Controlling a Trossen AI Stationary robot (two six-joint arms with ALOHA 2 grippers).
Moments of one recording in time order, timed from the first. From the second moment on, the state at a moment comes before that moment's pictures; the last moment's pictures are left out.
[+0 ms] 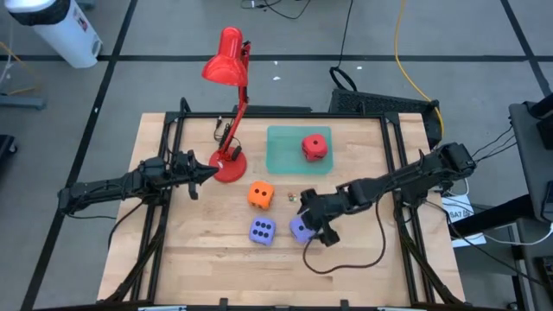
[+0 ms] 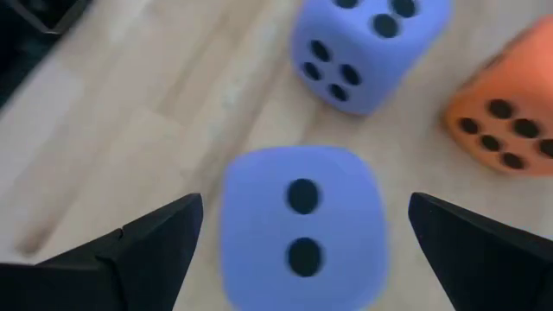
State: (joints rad) left arm 0.20 0.09 0.02 0.03 0.00 -0.31; right arm 0.26 1.55 1.02 -0.35 -0.09 -0.15
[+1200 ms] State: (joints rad) left arm 0.20 0.09 0.02 0.02 0.03 -0.30; right arm 0.29 1.72 1.02 -0.25 -0.06 -0.01
